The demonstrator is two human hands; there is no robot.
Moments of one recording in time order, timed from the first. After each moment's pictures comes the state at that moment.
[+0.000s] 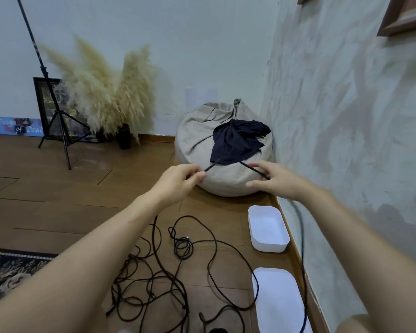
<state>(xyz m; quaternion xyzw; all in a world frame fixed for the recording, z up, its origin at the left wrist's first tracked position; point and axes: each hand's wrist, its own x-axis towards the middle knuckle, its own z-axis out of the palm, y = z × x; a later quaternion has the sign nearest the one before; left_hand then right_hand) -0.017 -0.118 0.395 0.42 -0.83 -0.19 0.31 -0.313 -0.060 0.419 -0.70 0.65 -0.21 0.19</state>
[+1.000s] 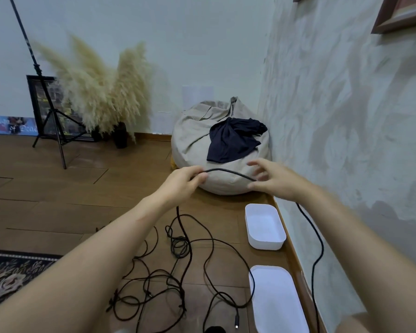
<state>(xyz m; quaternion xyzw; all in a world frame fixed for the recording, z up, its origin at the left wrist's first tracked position) -0.038 -0.121 0.383 0.41 -0.83 -0.23 0.30 -0.312 -0.052 0.422 -0.71 0.66 -0.20 0.15</state>
